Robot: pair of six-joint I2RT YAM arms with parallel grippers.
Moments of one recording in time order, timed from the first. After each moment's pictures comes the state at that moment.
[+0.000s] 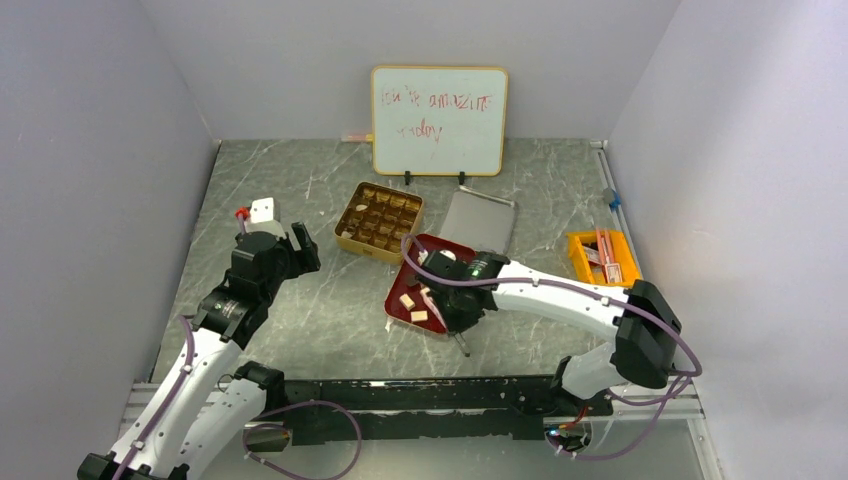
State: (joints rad) left arm -0.33 0.70 0.68 -0.42 -0.27 -0.41; right arm 1.05 1.45 1.05 -0.94 0.08 0.59
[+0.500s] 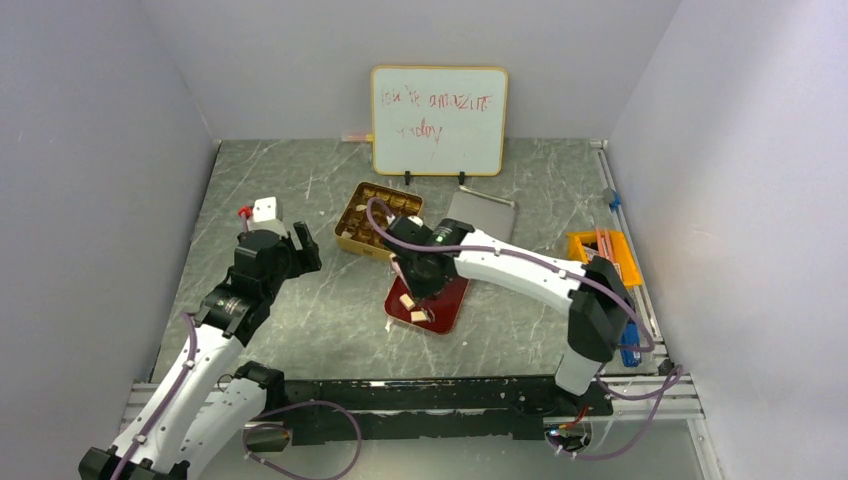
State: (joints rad) left arm -0.33 0.73 0.68 -0.42 -0.27 -0.41; right arm 1.02 1.68 1.42 -0.97 0.13 0.57
